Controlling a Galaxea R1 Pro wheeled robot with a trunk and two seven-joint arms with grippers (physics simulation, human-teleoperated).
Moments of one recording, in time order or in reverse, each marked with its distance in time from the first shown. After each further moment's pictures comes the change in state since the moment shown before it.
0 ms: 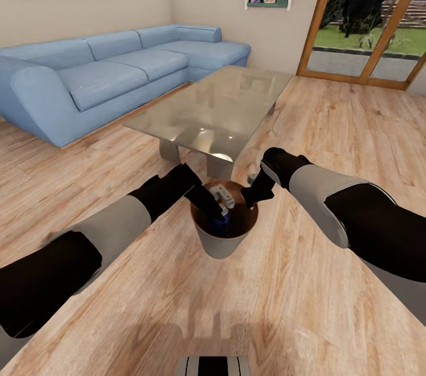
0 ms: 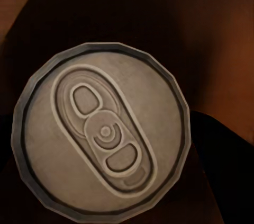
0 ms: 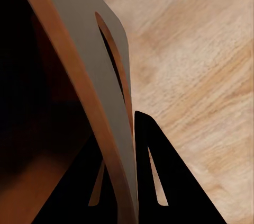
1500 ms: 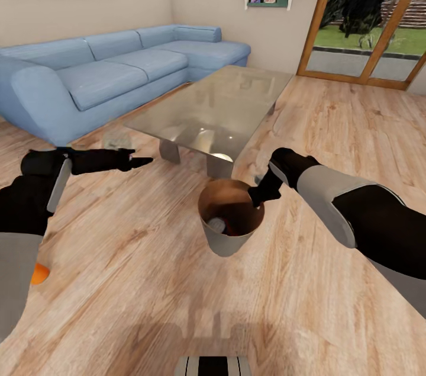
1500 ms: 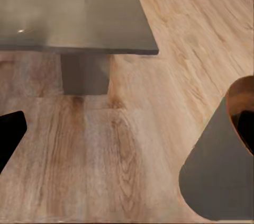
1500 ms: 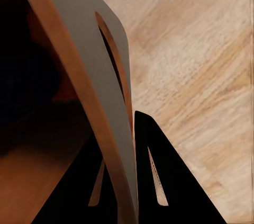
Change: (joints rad) left arm 0.280 0.464 0.791 -0.698 0.072 0.007 0.030; right arm 0.009 -0.047 -0.009 -0.014 -0.008 0.001 -0.002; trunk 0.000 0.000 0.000
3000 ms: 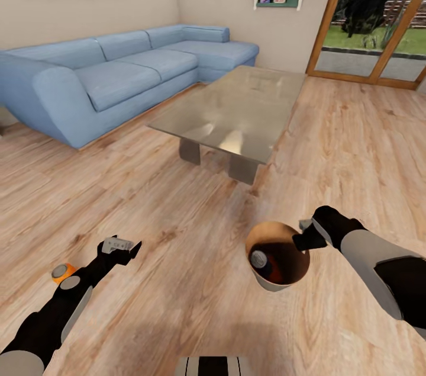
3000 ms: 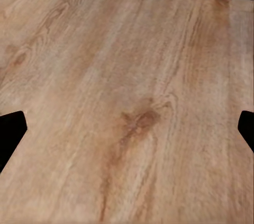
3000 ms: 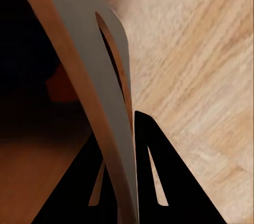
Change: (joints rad) left arm 0.571 -0.088 0.028 0.314 0.000 -0.807 0.566; right arm 0.393 -0.277 -0.060 -0.176 -0.008 -0.209 -0.147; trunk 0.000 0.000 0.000
